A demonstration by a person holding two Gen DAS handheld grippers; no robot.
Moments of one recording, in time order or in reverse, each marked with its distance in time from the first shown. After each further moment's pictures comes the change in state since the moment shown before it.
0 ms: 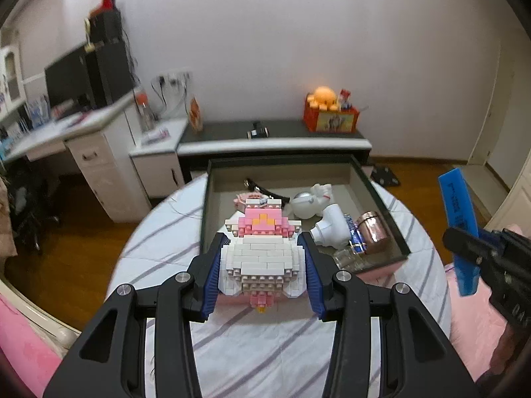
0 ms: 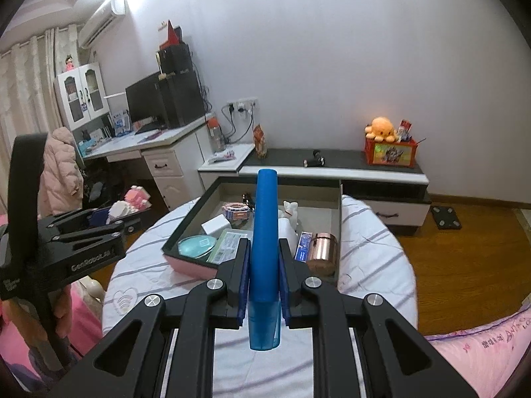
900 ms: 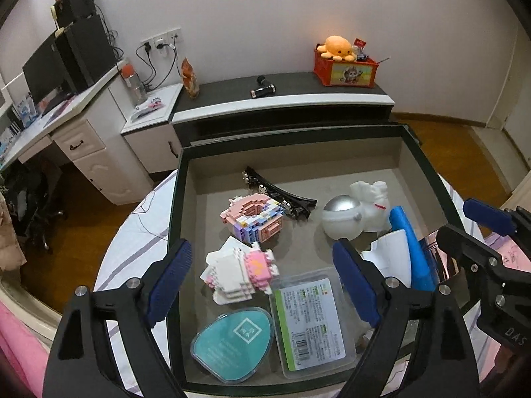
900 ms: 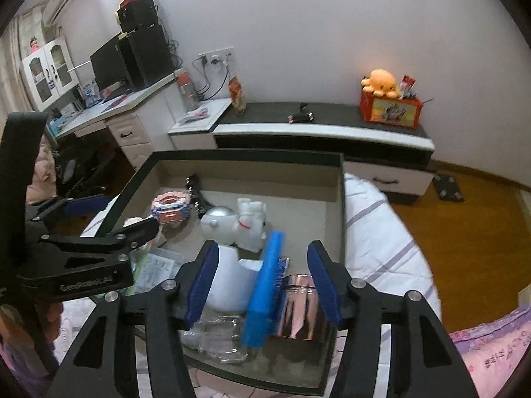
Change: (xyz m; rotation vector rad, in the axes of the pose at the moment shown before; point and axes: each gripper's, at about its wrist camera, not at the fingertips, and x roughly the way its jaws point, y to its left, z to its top) left arm 0.132 -0.008 0.042 0.060 0.183 0.071; right arm 0.135 -0.052 0.030 0.027 0.188 -0.073
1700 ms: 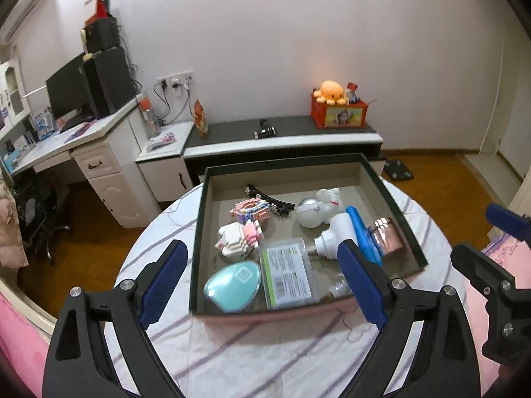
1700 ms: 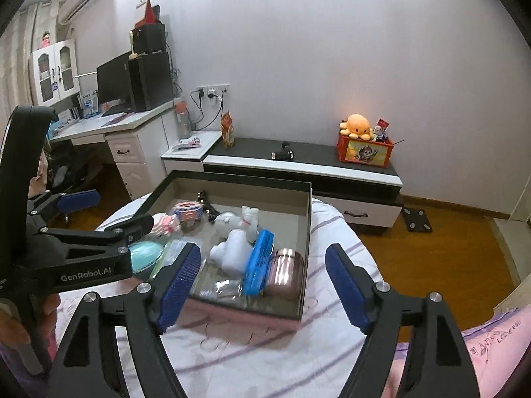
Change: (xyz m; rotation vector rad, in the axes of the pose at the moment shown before) left arm -0.118 -0.007 -0.061 -0.032 -0.222 0.002; right arm -0.116 0.034 -0.039 -0.065 -0.170 -0.111
